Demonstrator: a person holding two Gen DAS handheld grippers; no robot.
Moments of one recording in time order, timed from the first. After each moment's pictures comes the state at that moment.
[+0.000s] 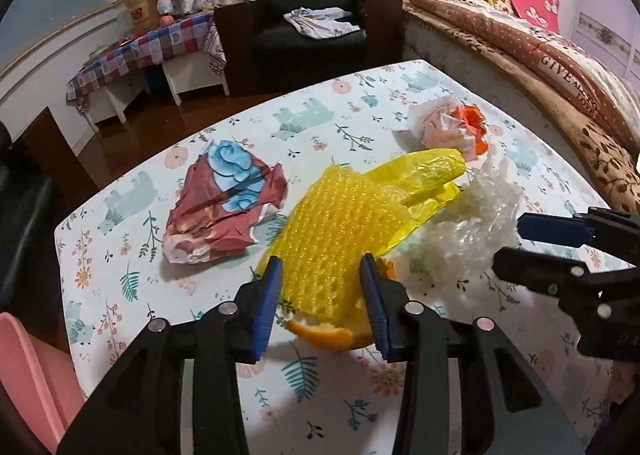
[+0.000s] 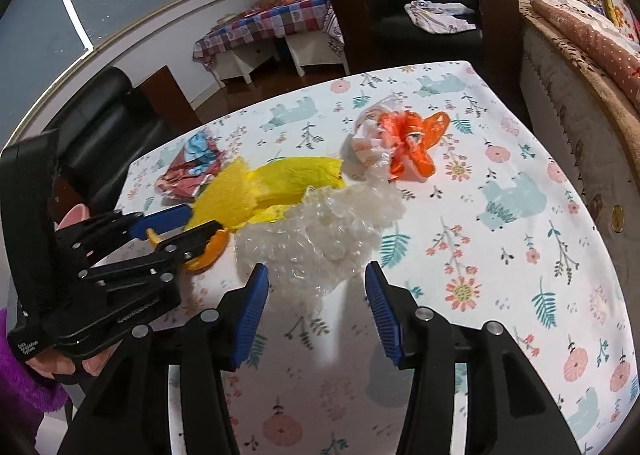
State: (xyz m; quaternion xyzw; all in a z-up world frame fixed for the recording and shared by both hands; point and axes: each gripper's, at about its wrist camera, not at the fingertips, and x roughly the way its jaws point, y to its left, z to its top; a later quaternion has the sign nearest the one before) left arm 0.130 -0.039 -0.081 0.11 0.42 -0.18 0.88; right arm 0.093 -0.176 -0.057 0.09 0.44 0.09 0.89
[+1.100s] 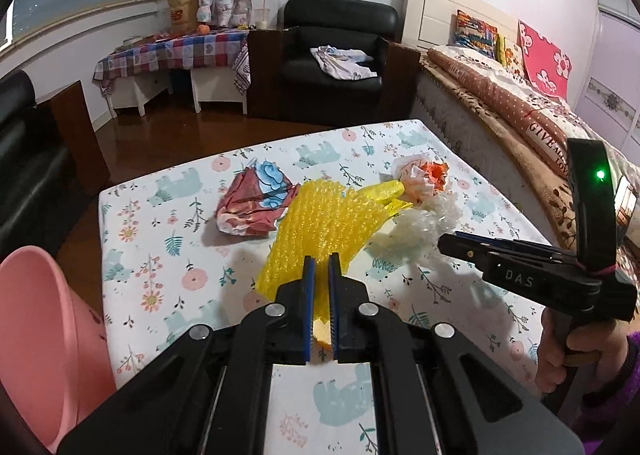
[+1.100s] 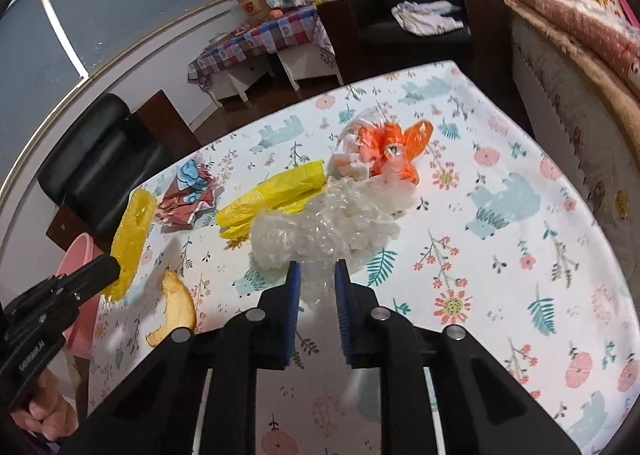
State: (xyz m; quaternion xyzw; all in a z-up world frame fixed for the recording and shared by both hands) left arm 0.066 -0.006 -0.022 0.02 0.38 -0.16 0.91; right arm 0.092 -0.188 -0.052 0.12 0.41 0.09 0.90
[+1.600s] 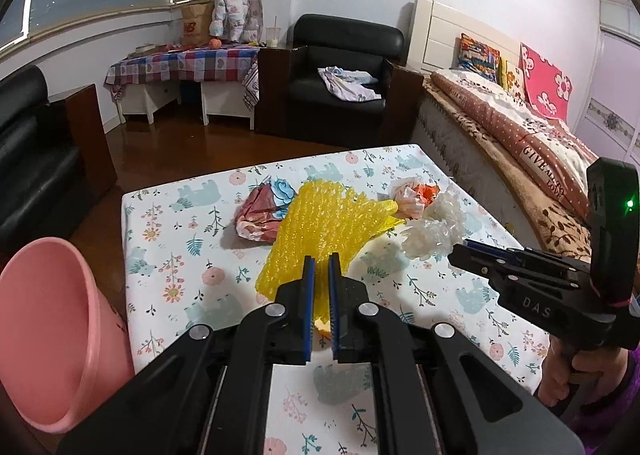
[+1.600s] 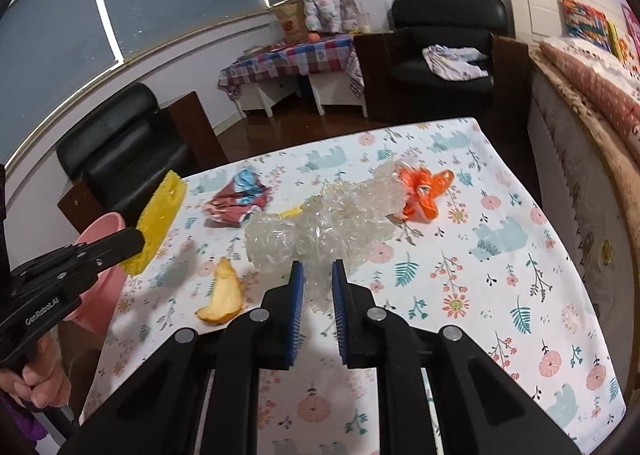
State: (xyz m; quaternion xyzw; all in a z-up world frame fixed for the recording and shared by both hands) left arm 0.036 0.010 0.001 -0.01 0.35 -0.15 0.93; right arm 0.050 -0.164 -0.012 0.07 0.36 0.13 0.92
